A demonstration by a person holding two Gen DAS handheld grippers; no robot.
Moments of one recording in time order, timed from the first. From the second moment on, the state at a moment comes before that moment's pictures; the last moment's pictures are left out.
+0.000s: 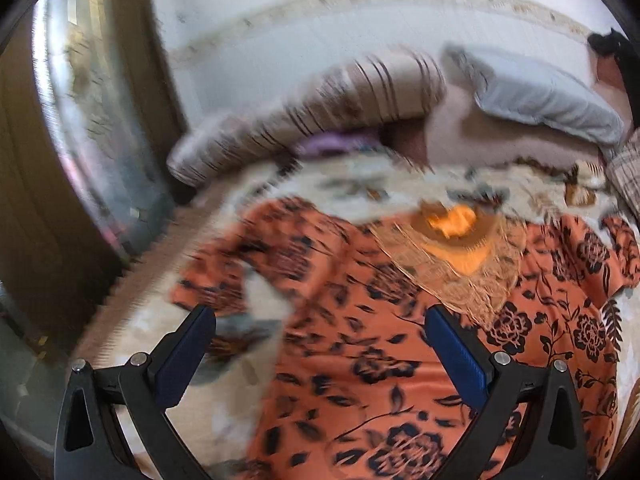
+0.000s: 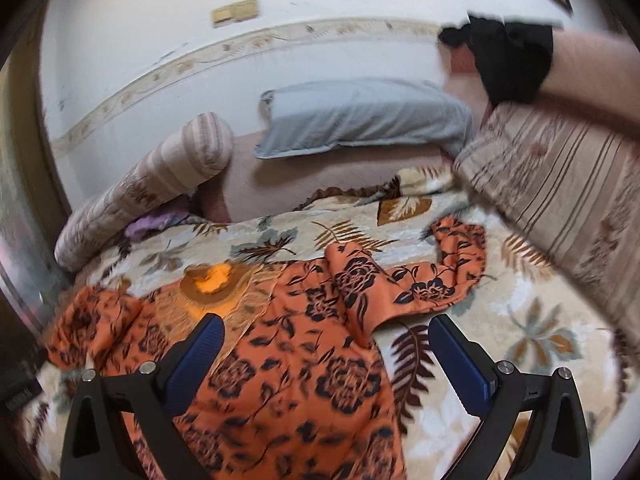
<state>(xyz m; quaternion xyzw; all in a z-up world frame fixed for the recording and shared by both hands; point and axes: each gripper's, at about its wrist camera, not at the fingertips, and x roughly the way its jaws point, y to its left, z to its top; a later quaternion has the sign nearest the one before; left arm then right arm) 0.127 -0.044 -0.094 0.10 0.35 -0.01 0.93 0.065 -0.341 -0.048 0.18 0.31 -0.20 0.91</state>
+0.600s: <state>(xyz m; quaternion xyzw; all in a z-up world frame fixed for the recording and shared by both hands) 0.197 -0.079 -0.236 0.09 0.48 -0.09 0.87 0.098 -0.633 -0.207 0.52 0.31 -0.29 0.74</state>
